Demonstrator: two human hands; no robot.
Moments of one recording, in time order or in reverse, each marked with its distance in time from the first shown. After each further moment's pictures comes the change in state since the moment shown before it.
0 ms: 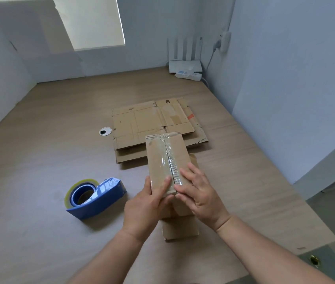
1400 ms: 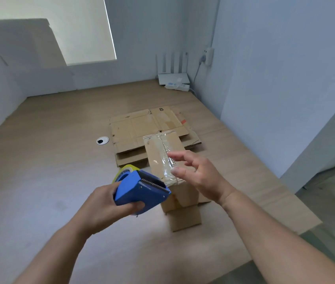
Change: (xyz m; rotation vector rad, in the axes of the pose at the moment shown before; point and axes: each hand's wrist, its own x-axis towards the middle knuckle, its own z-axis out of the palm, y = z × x) left_hand -0.038 -0.062 -0.113 -0.717 -0.175 -0.028; right_hand 0.075 -0.083 -0.059 0.441 -0.226 0.543
